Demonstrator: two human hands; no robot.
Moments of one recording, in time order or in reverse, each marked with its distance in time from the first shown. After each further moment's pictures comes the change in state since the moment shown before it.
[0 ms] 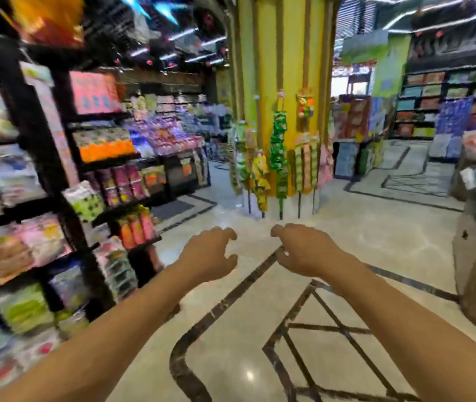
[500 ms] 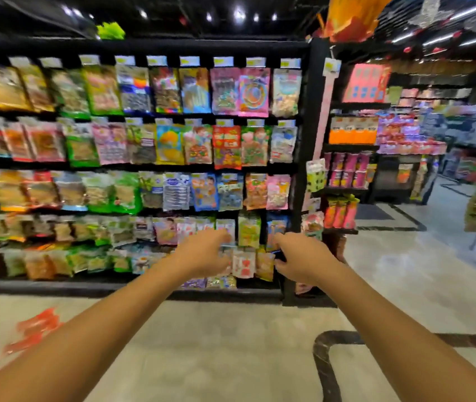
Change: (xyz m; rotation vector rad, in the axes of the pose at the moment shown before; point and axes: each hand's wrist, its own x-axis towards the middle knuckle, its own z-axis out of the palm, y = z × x) left_hand -0.393 -0.193 -0.085 0.069 0.088 -0.843; right_hand -0.027 -0.403 0.011 0.114 -0.089 -0.831
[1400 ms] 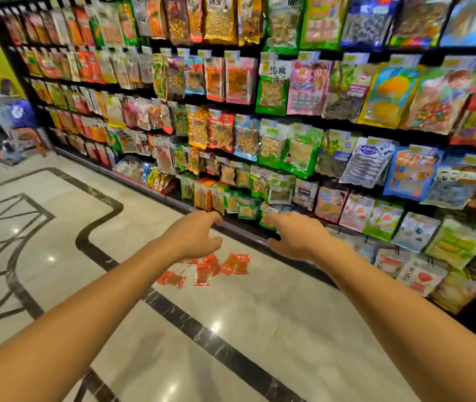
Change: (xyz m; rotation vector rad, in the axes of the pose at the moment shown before) left_hand -0.146 -0.555 -0.055 -0.022 0.014 -0.580; right_hand 0.323 -0.526 0.100 0.021 -0.169 -0.596
